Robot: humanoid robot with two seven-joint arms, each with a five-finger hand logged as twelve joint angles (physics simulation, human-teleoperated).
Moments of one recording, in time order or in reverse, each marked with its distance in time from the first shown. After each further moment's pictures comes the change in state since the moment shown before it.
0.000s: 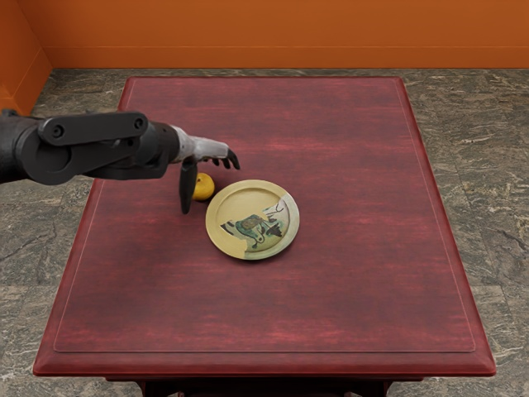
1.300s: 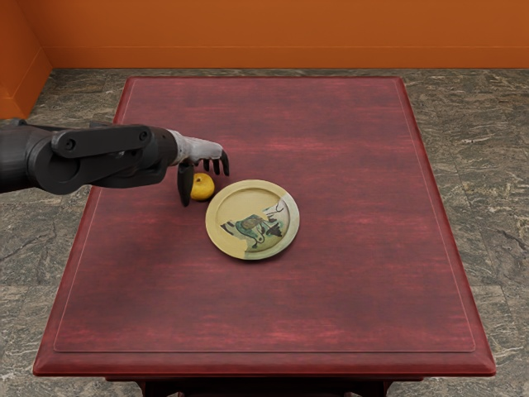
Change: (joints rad) left arm 0.040 -0.031 0.023 0.063 0.052 0.043 -0.001; right arm 0.000 0.000 0.000 0.000 0.000 0.000 0.000
